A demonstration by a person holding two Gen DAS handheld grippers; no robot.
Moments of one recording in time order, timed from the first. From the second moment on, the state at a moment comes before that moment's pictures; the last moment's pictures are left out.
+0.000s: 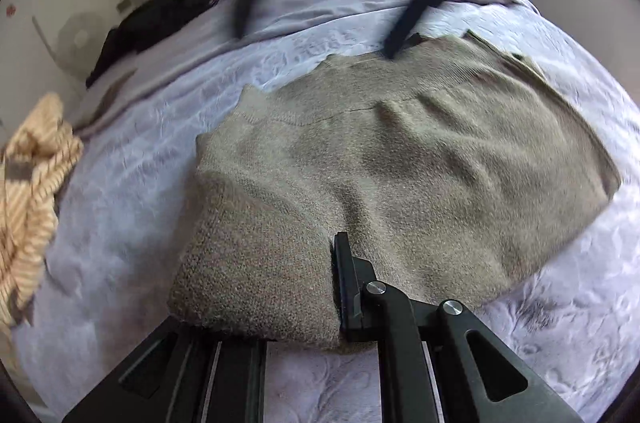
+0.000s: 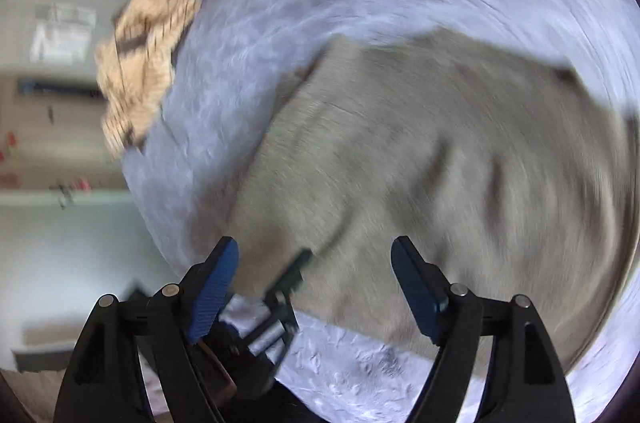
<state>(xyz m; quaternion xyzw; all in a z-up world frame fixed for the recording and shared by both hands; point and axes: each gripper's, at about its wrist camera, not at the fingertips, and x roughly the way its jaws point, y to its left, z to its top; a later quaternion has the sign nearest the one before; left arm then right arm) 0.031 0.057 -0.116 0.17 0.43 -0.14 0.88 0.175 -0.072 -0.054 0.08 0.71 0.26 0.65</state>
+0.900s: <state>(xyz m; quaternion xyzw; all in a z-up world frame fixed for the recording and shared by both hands) 0.024 0.056 -0.117 0.20 0.41 -0.15 0.88 0.185 0.108 -0.157 -0.31 0.77 0.22 0.52</state>
